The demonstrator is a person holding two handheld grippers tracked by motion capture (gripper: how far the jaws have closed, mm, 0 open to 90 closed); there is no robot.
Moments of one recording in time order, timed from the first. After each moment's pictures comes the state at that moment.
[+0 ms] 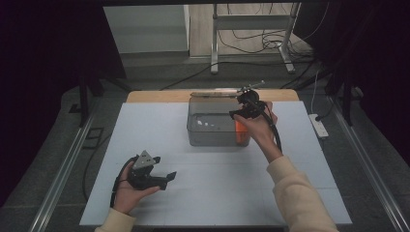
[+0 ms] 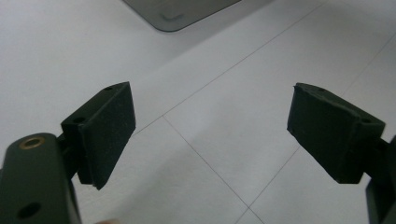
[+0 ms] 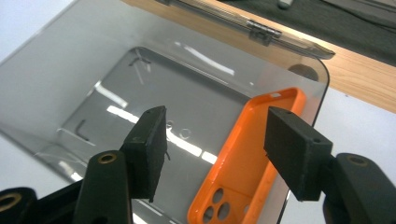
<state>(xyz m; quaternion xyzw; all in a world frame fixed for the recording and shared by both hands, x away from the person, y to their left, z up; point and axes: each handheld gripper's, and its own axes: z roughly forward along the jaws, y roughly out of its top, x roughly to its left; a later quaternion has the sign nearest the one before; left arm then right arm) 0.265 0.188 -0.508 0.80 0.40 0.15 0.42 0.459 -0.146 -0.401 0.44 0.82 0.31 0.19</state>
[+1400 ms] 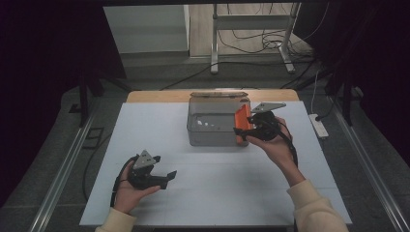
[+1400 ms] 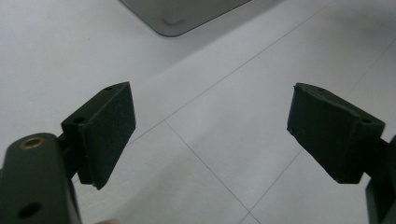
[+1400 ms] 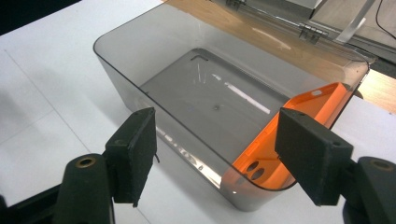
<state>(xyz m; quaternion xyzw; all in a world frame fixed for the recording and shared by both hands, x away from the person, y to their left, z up) 0.265 0.186 -0.507 0.80 0.40 0.15 0.42 0.396 -0.186 -0.409 0.34 0.83 0.40 0.17</state>
